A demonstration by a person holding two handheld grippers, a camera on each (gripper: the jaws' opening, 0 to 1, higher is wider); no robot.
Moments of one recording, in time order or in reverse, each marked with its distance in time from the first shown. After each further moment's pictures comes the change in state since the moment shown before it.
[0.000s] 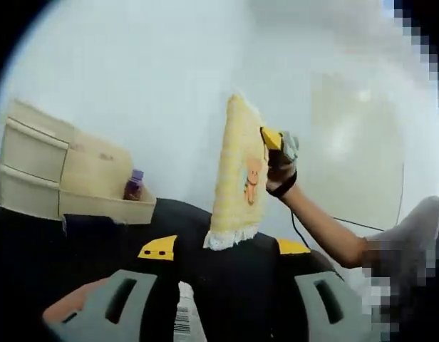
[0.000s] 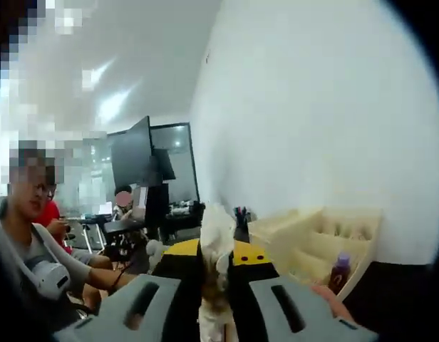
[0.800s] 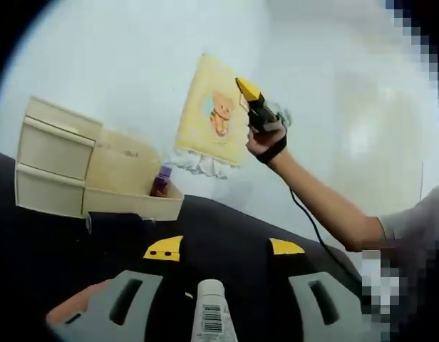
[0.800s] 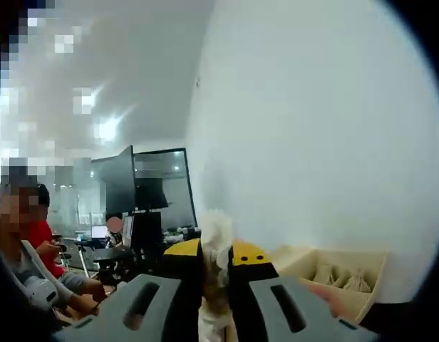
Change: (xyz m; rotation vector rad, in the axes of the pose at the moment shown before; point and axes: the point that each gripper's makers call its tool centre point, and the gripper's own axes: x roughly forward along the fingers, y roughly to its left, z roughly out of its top) left arm 0.005 0.021 -0.009 0.013 0.045 0.082; right arm 0.075 -0.076 0.045 0.040 -0.100 -0.006
